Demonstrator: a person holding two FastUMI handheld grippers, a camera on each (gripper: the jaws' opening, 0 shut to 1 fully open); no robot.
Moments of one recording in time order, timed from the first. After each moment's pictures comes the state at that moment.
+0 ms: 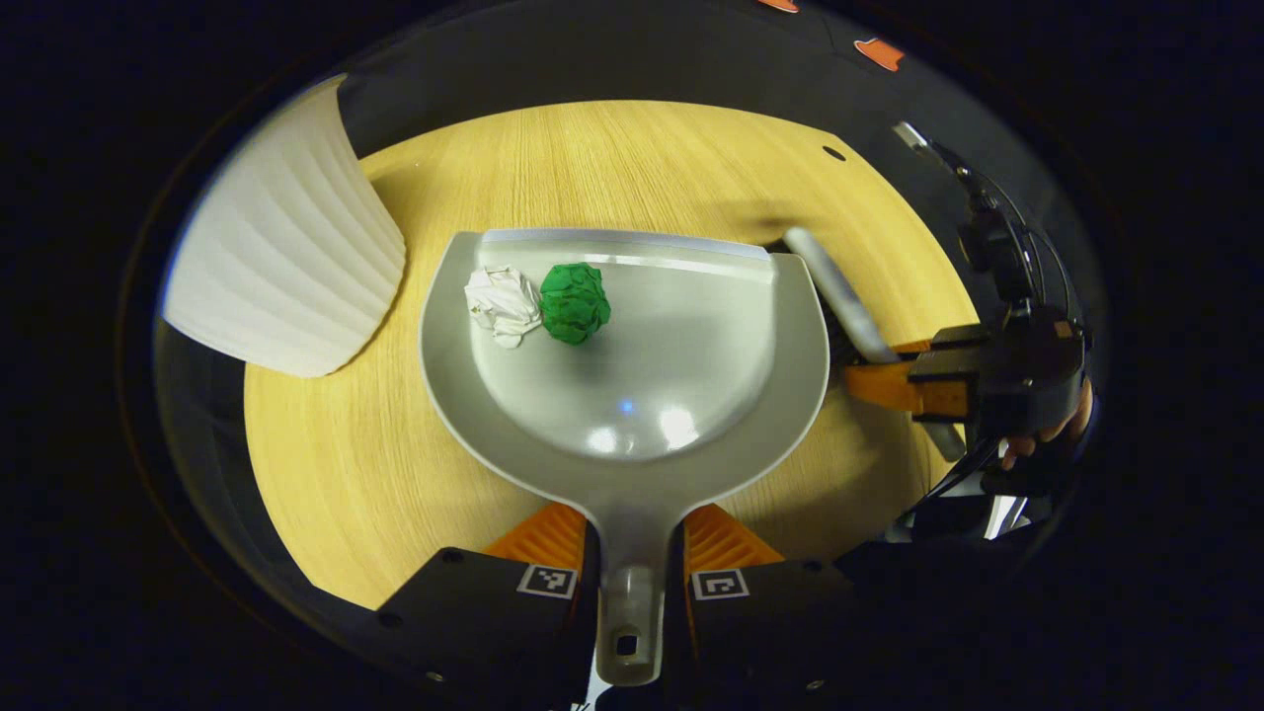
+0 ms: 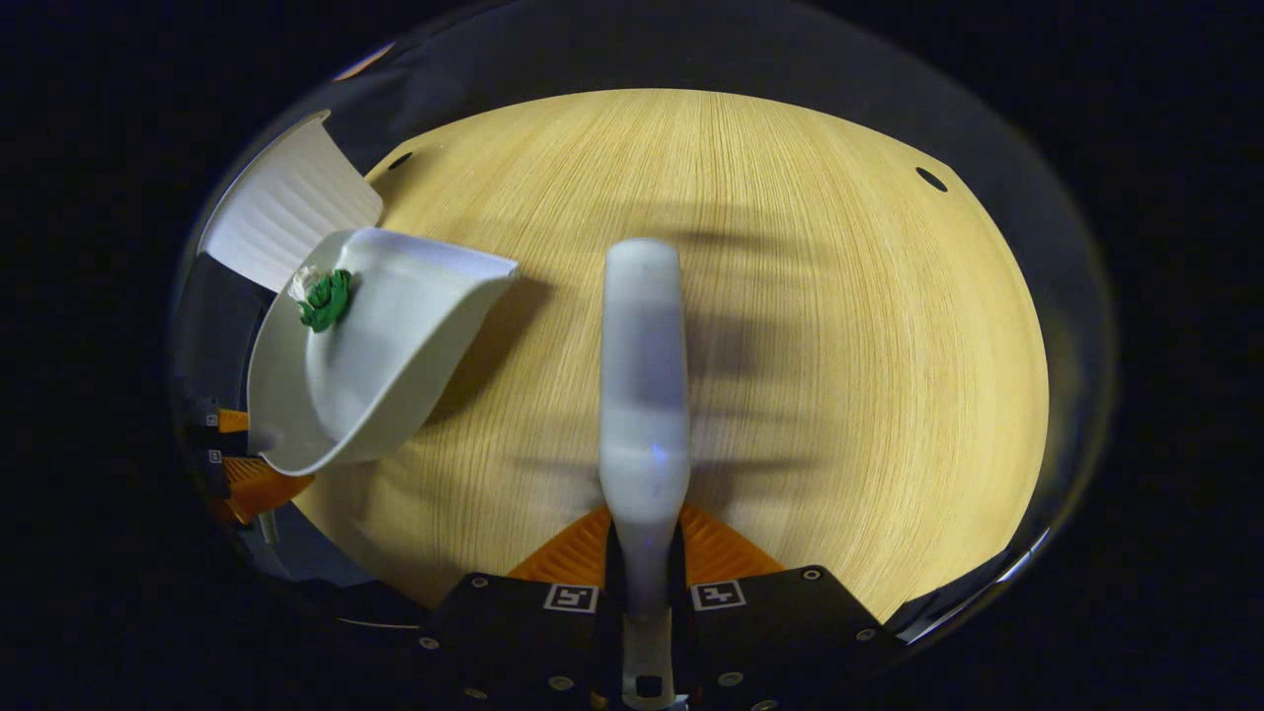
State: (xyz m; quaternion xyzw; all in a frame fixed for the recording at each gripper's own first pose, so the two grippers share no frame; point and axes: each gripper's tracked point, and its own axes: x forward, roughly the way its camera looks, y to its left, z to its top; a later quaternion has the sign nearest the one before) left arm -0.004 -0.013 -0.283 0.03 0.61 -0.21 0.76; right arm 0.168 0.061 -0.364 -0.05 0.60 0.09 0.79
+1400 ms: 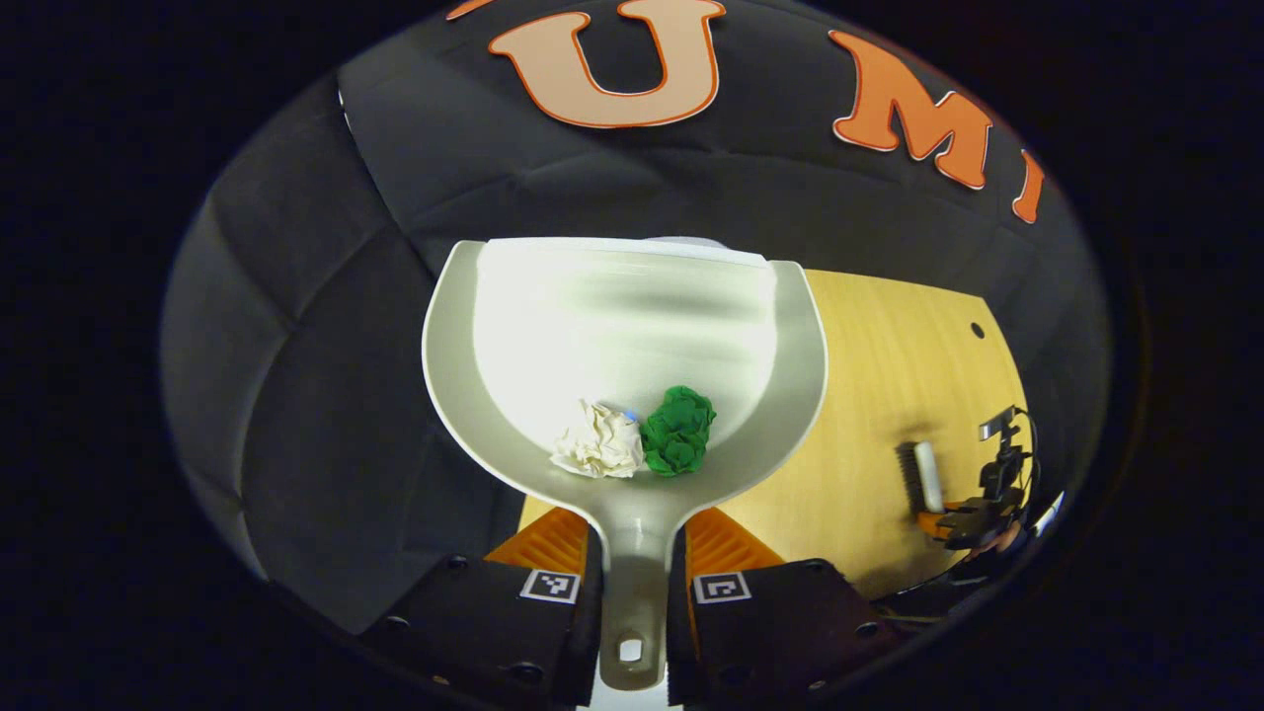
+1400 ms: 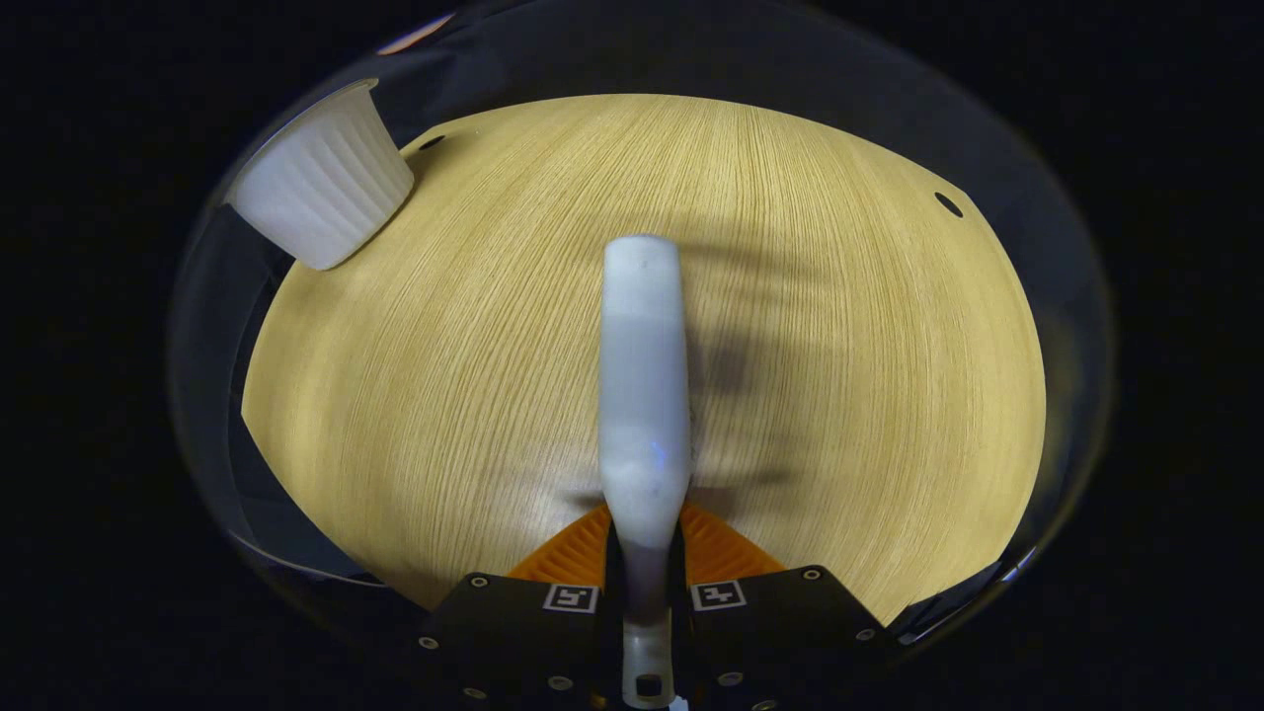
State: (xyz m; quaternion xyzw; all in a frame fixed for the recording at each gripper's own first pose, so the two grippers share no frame) left arm 0.093 0.269 -0.078 0.05 0.52 0.02 0.85; right arm 0.187 0.059 -0.408 -0.08 0.59 0.11 0.80
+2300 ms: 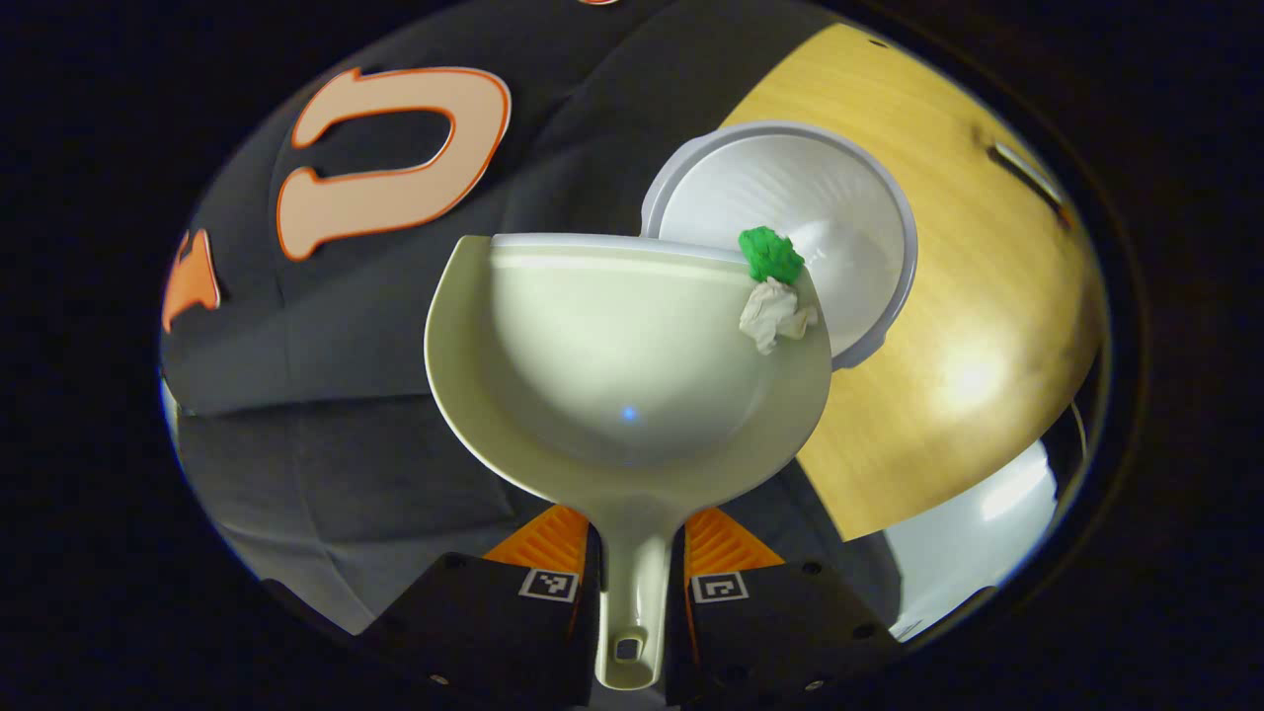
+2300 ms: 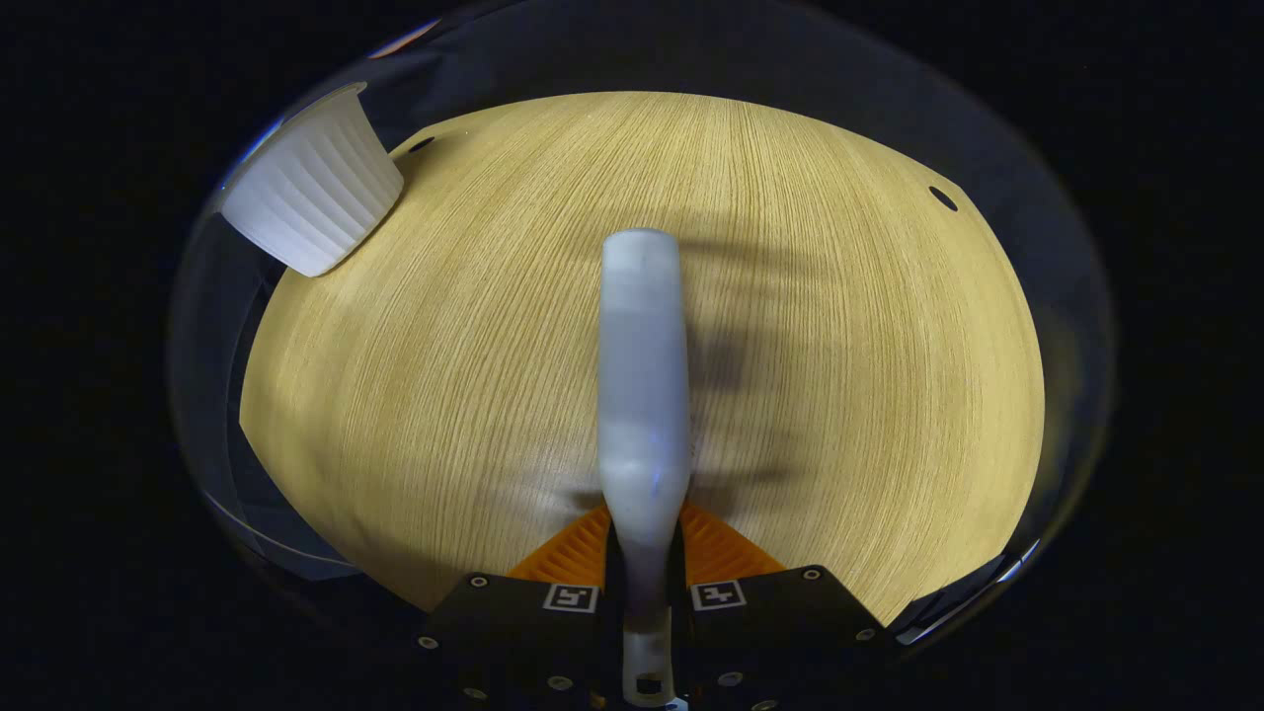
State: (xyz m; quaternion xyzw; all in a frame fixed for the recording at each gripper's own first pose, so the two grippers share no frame) left arm 0.128 0.351 -0.037 0.56 0.51 -0.01 0.65; right arm 0.189 0.061 -0.406 -0.07 0.59 0.10 0.80
